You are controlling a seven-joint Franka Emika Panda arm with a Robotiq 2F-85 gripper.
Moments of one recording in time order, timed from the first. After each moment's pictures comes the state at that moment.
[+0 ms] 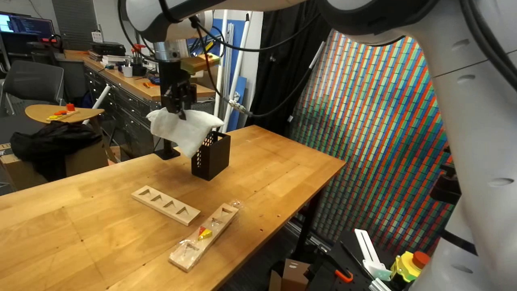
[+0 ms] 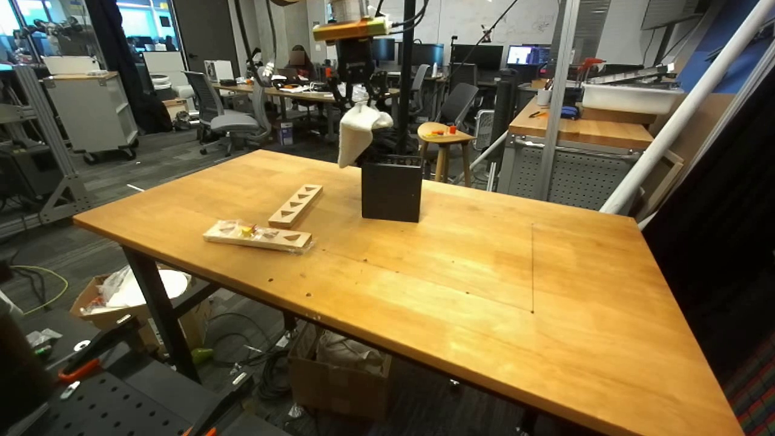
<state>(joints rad) 0.04 0.58 0.02 -1.27 -0.20 1.83 -0.29</state>
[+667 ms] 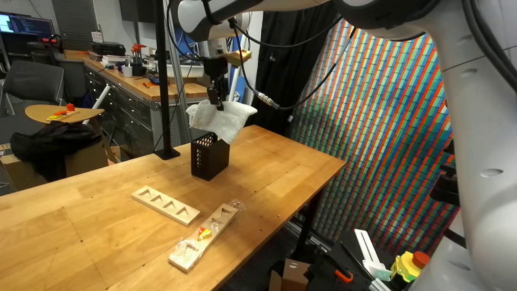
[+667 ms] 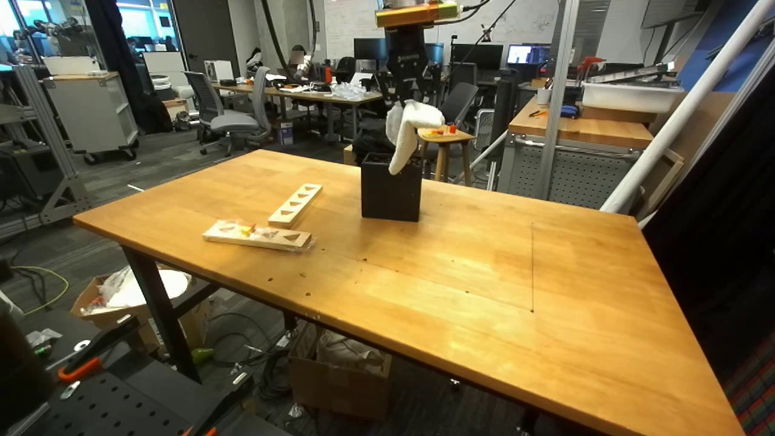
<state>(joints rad) -0.11 0.54 0.00 -1.31 -0.23 1.83 -0.59</state>
